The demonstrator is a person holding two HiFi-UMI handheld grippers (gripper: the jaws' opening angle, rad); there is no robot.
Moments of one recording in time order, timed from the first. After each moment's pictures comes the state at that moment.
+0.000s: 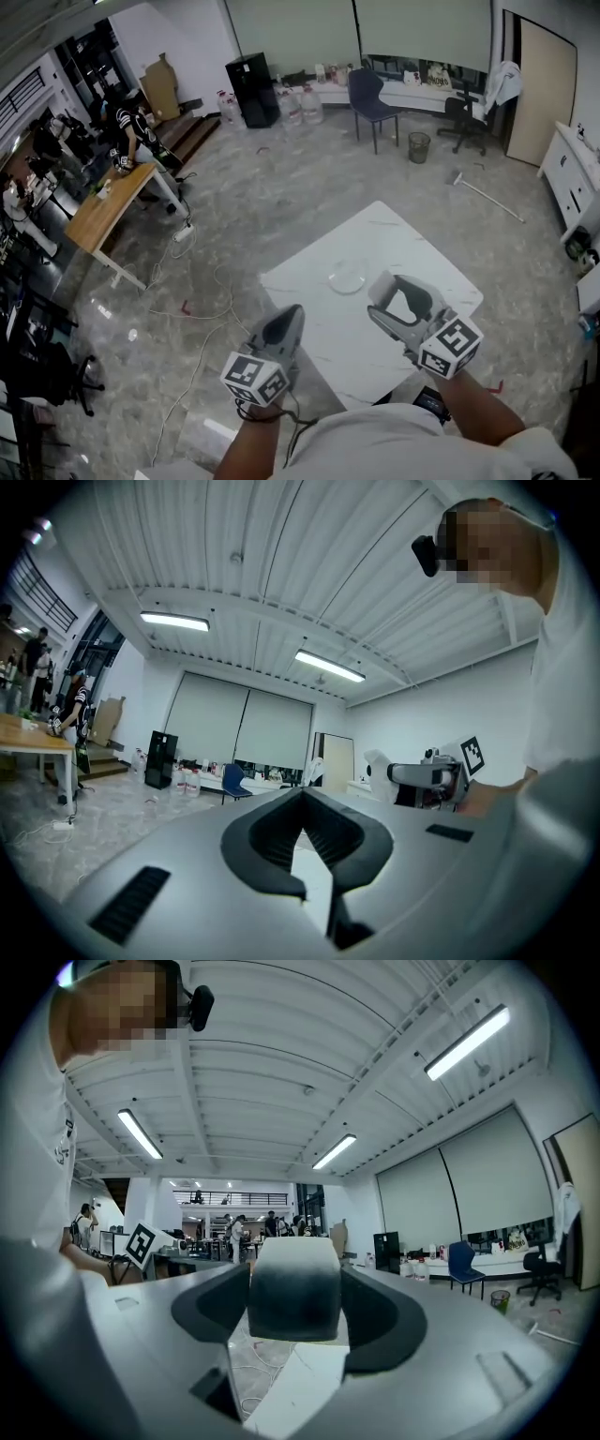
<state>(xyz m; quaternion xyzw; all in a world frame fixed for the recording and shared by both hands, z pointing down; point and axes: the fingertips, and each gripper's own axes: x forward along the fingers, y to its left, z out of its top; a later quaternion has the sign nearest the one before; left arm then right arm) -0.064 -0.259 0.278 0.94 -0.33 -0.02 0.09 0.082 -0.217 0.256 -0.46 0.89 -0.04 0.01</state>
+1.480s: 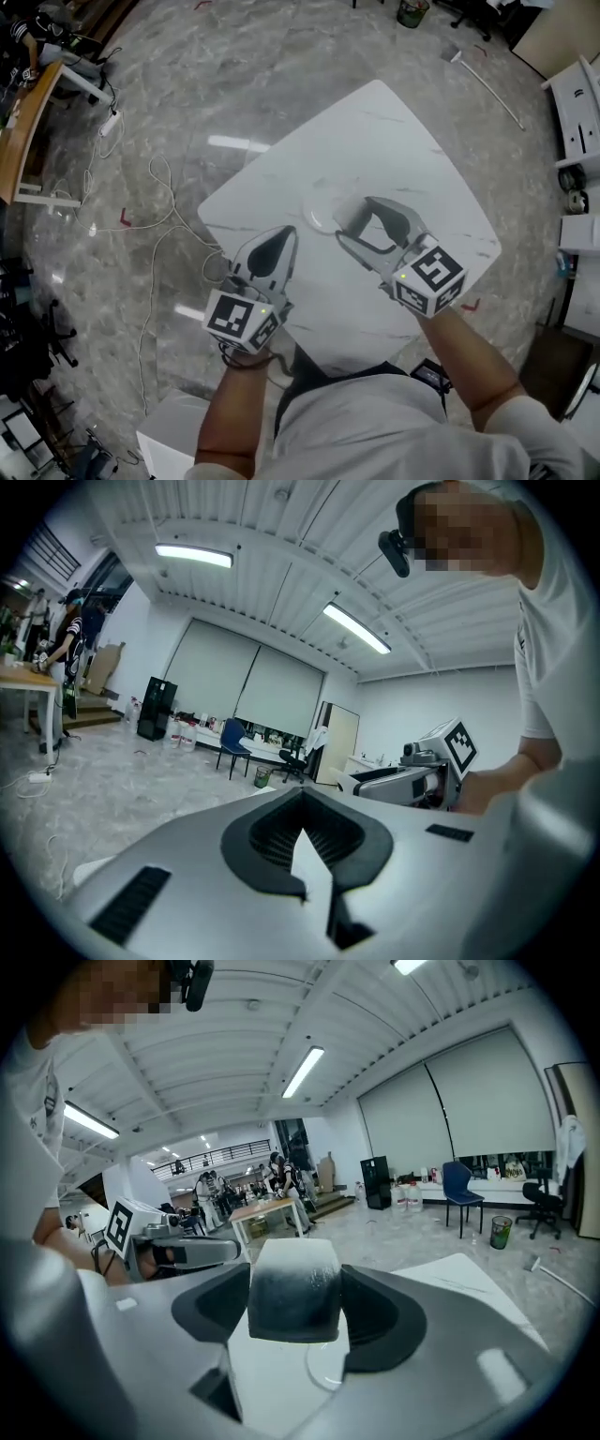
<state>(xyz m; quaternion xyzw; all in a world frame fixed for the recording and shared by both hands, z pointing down) 0.004 -0.529 0.532 0.93 -0.30 0.05 0.19 0.095 -0.509 0.543 -0.45 0.86 -0.20 -0.12</state>
